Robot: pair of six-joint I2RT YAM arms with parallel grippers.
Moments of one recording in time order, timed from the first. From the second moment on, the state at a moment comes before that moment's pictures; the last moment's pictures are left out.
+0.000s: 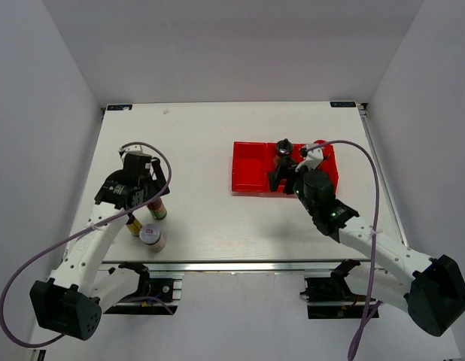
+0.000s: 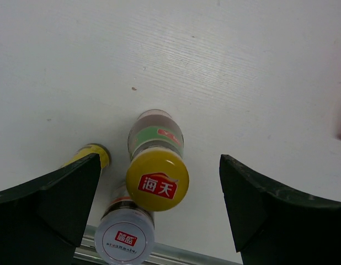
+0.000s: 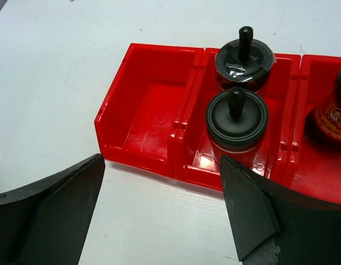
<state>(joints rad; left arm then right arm) -0.26 1.00 0.94 -0.79 -0.33 -0.48 0.66 1.03 0.58 0.20 0.27 0.33</state>
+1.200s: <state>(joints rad) -0.26 1.09 0.92 -0.78 -0.37 -0.53 0.66 0.84 0.49 0.14 0.44 0.34</state>
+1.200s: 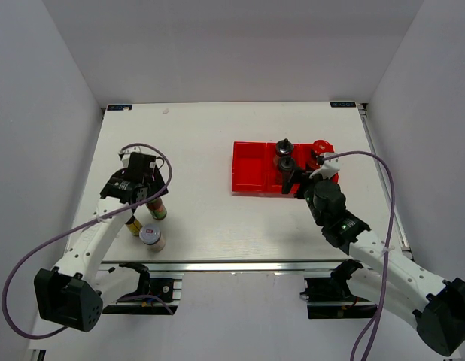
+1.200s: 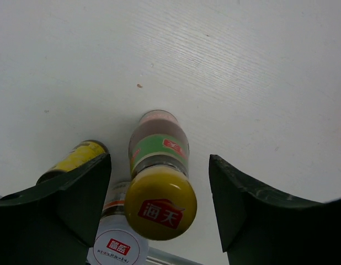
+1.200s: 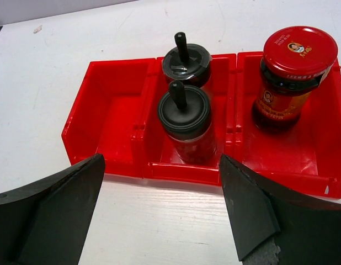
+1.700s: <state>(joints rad) -0.26 0.96 0.80 -0.63 -0.43 -0.69 0.66 0.90 0.47 0.16 0.43 0.35</state>
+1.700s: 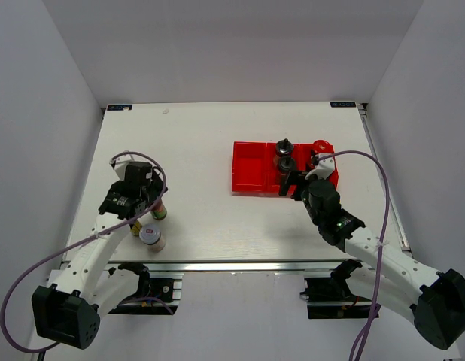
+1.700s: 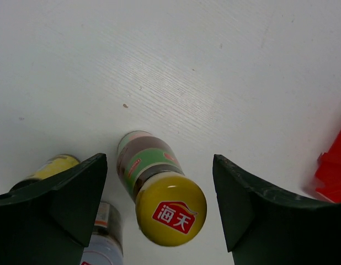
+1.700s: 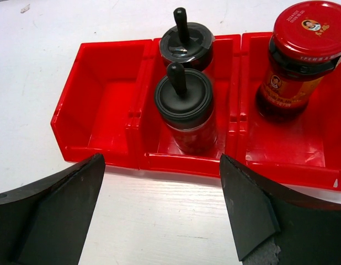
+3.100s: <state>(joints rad) -0.44 0.94 0.61 -0.36 -0.69 -0.60 0.66 0.89 0.47 0.16 0.41 0.39</state>
